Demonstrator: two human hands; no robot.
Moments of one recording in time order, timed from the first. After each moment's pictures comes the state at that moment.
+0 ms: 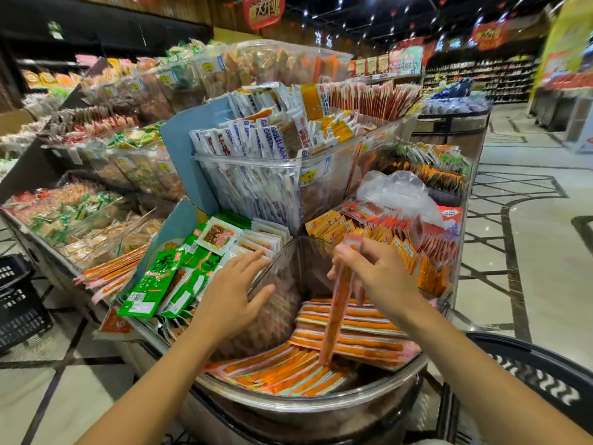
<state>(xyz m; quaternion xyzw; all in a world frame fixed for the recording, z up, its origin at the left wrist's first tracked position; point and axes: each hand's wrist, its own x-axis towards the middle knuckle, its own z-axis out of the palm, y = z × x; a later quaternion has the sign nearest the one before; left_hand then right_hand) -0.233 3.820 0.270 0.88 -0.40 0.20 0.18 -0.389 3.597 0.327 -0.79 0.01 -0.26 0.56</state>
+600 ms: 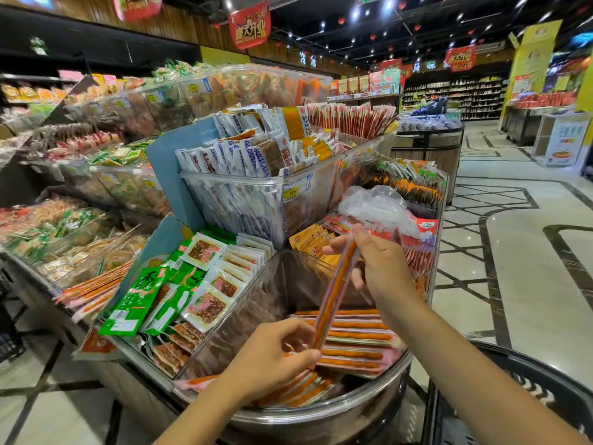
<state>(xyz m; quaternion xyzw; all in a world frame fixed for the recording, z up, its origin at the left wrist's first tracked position) -0.322 3.777 0.263 0.81 -0.45 -0.07 0.38 -0.399 3.588 0.350 -0.68 0.07 -0.31 0.66</state>
